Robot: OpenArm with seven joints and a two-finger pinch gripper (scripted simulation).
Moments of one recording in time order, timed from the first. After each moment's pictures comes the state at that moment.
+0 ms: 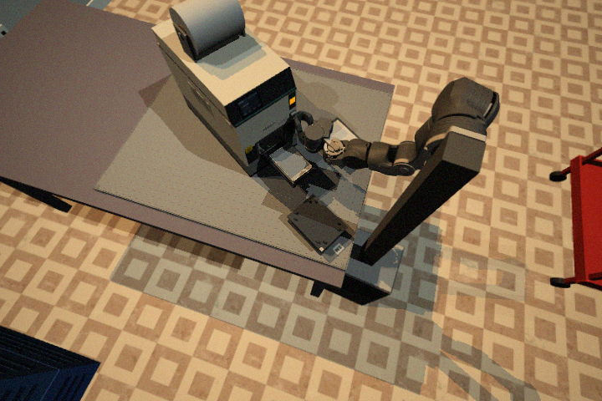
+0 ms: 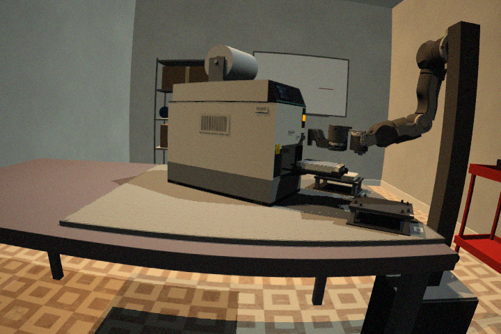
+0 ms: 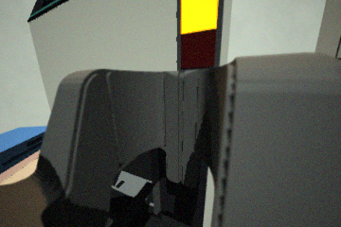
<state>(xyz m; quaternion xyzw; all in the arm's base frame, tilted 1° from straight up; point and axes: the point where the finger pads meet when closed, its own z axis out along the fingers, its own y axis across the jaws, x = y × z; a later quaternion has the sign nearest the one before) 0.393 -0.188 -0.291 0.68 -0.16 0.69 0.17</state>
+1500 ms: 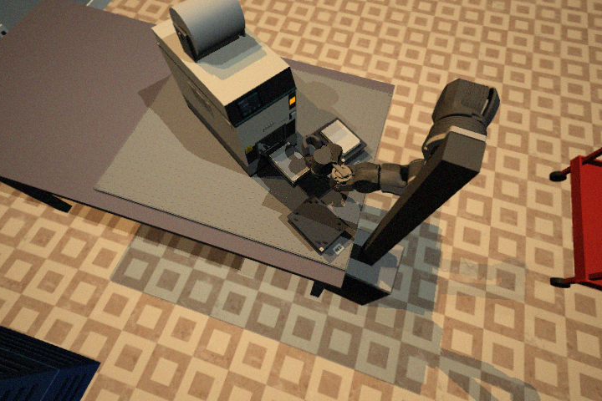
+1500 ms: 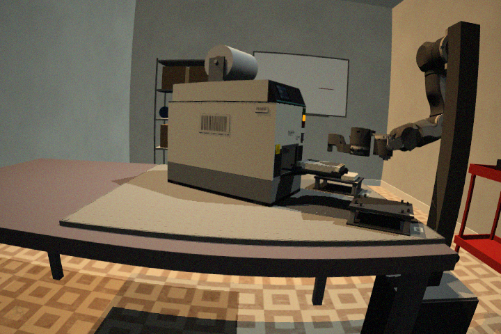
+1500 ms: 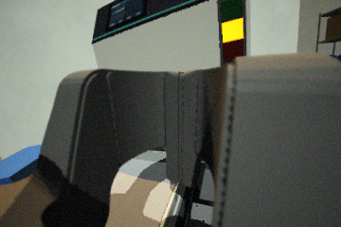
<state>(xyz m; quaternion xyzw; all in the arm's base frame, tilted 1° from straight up) 0.337 -0.121 -0.299 0.68 -0.22 0.69 0.14</state>
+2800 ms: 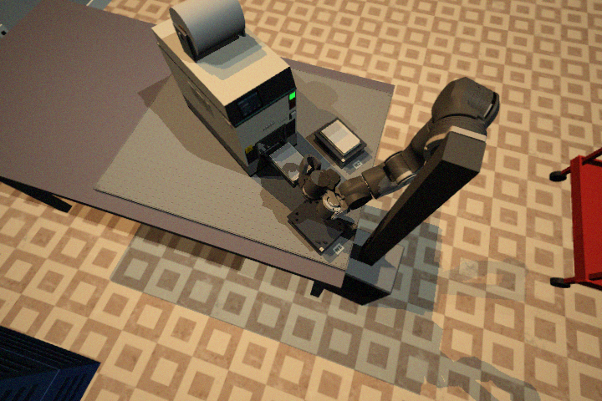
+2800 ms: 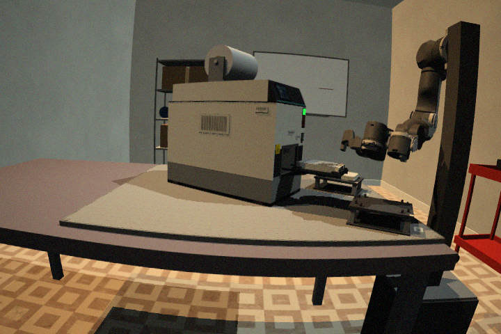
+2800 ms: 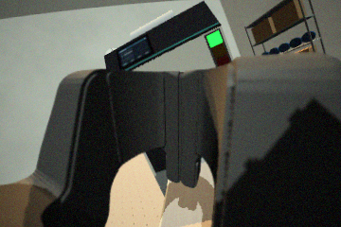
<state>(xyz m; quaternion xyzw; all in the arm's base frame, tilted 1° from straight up) 0.309 -0.051 -0.289 0.60 -0.40 0.69 0.12</state>
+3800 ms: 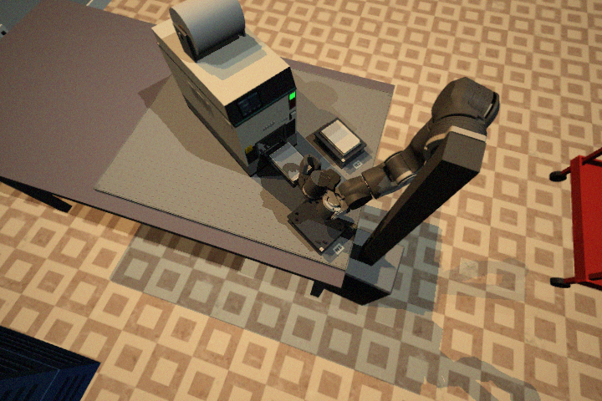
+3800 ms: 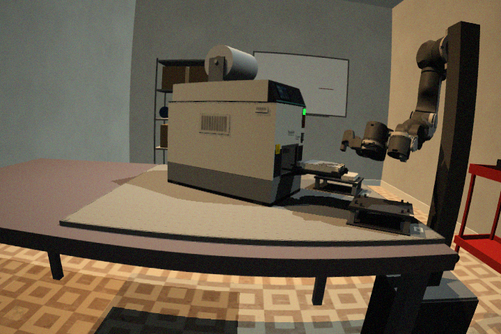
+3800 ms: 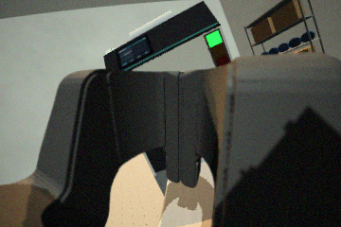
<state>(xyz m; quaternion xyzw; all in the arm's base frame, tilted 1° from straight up) 0.309 -0.051 -0.289 0.59 -0.40 0.69 0.12</state>
